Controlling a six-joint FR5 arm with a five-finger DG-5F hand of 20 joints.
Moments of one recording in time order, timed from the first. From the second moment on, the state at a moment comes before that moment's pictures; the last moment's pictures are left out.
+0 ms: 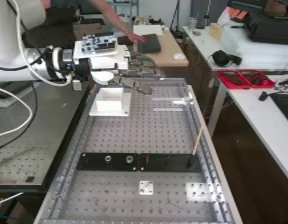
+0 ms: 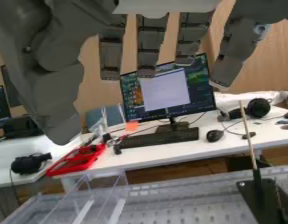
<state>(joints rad) 1.48 -1.70 -1.94 -2.67 -1.77 -0.56</state>
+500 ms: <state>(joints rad) 1.45 -1.65 -1.77 -2.84 -1.66 -0.53</state>
